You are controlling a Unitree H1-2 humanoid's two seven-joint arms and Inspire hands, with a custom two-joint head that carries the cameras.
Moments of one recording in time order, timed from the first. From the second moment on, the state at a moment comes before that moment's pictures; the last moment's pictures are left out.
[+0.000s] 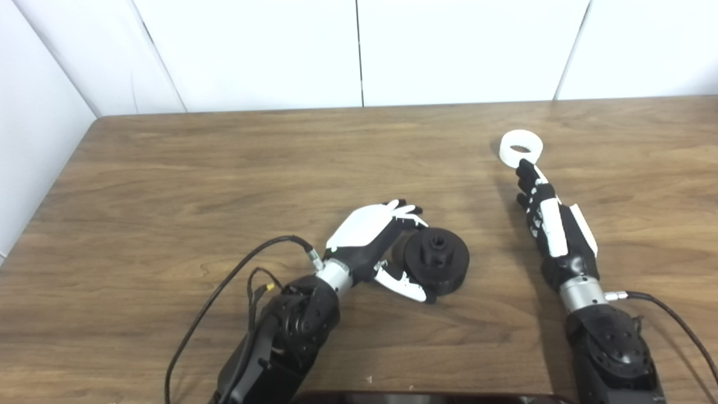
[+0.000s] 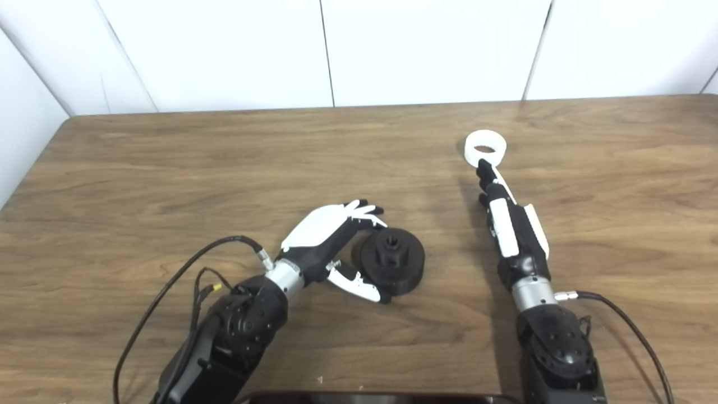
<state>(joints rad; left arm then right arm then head) -0.19 0.14 -0.47 -0.18 0.76 0.28 -0.32 -0.07 -0.10 -0.04 -0.07 0.02 0.07 0.07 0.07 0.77</state>
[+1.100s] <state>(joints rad) -0.05 0.14 -0.38 -0.26 0.77 0.29 -0.28 -0.09 -0.15 -0.05 -0.06 0.03 0.08 0.10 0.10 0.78</state>
